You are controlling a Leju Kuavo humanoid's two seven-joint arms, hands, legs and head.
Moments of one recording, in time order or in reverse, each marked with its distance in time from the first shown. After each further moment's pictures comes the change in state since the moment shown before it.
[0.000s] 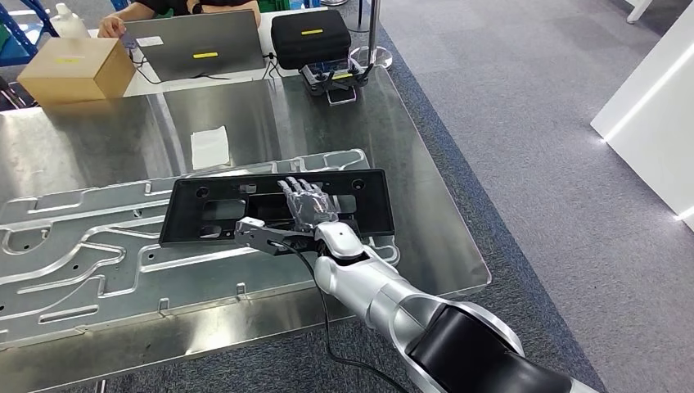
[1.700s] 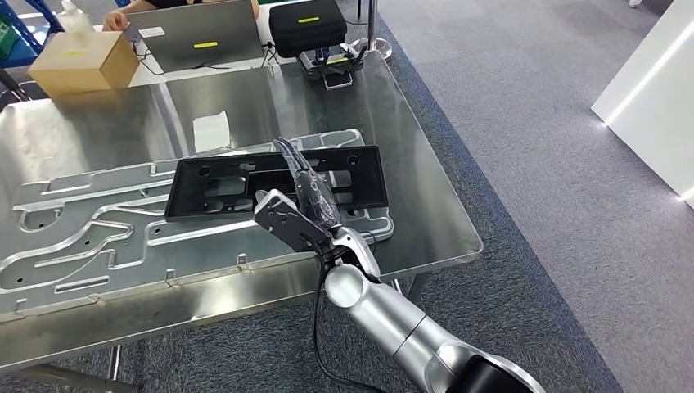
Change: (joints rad) left arm 0.016 -0.003 0.071 0.000 0.041 0.006 -0.085; right arm 0.294 -0.122 -0.008 -0.731 -0.490 -0.100 -0.256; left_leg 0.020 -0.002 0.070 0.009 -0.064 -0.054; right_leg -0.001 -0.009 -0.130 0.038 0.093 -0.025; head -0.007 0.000
